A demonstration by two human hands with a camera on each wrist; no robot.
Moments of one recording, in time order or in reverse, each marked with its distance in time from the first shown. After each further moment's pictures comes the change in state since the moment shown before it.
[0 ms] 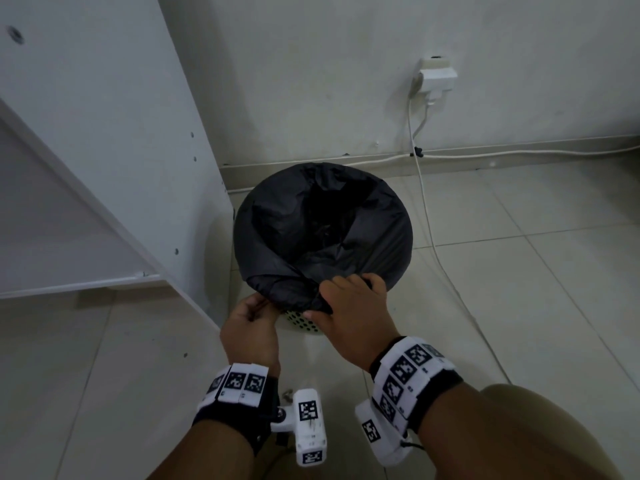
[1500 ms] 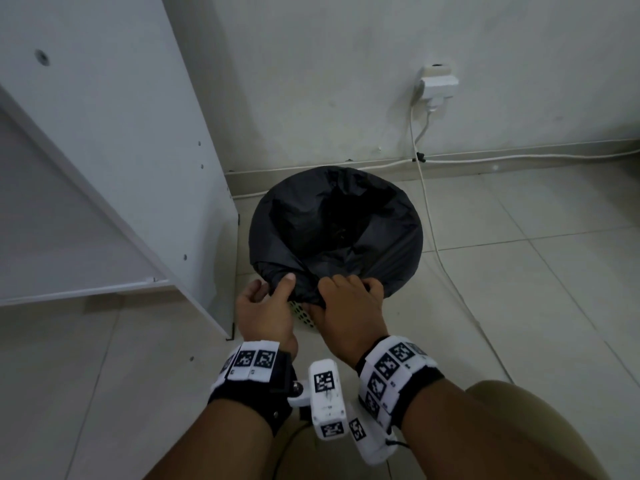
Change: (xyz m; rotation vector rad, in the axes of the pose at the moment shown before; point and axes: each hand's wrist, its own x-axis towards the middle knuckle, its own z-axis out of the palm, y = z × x) left_hand 0.010 0.029 0.031 -0.256 0.034 -0.265; right_hand 0.011 -0.019 0.004 -0.048 -0.014 0.103
